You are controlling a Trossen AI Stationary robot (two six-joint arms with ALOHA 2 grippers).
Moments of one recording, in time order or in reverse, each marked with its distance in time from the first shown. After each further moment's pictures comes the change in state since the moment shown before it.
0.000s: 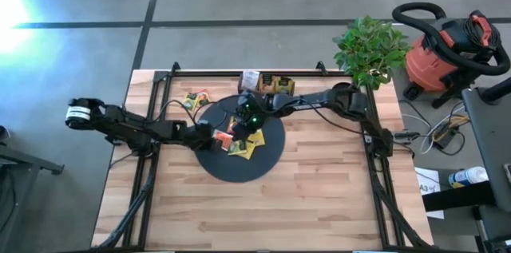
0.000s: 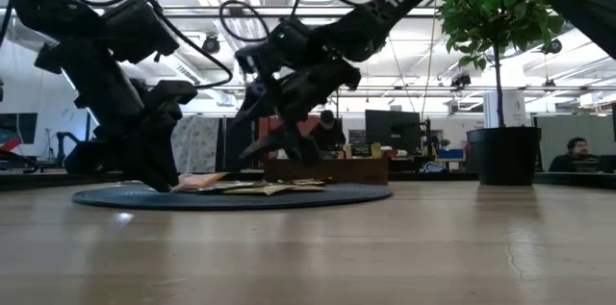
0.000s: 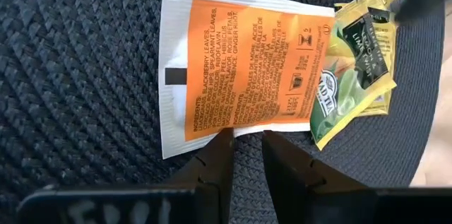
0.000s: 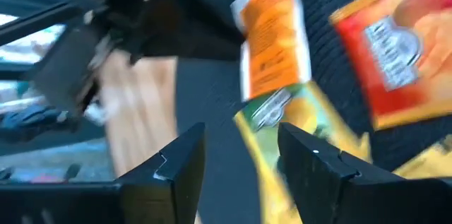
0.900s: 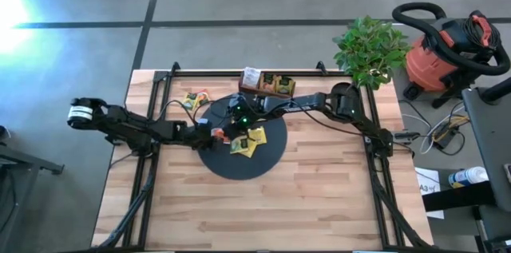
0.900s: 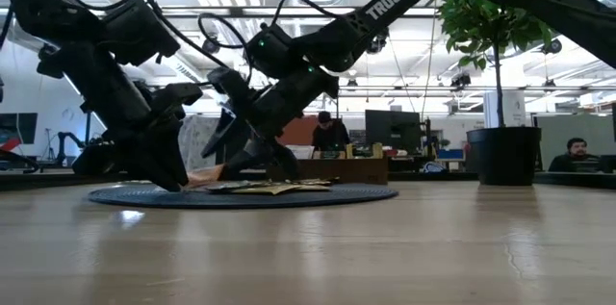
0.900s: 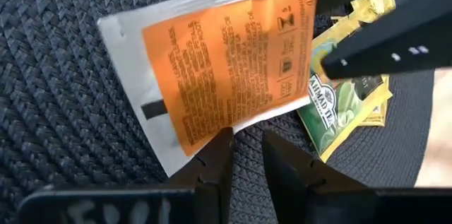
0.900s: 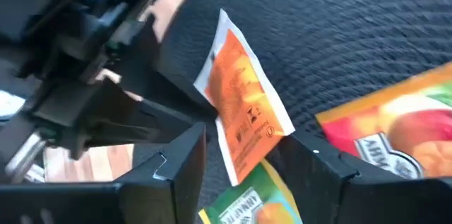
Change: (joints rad) left arm 0.000 0.062 -0.015 0.091 -0.052 -0.002; right arm 0.021 0.134 0.167 0.004 0.189 -0.029
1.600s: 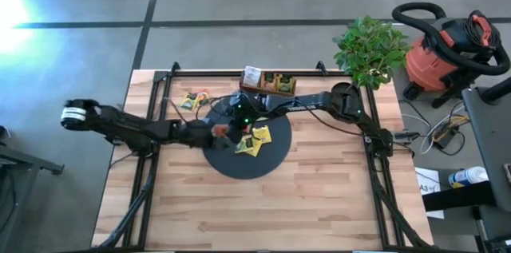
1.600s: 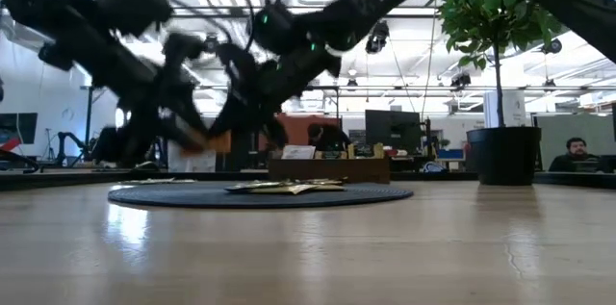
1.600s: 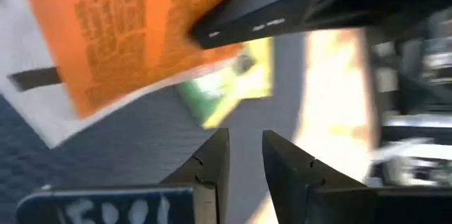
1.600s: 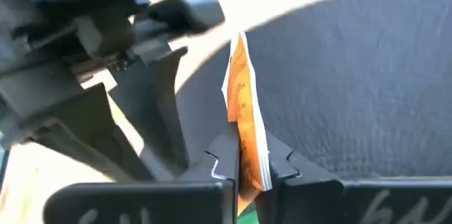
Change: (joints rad) left arm -0.006 -0.170 -0.002 0.168 0.116 -0.035; right arm 0.014 -0.075 -0.002 -0.024 0.023 -0.338
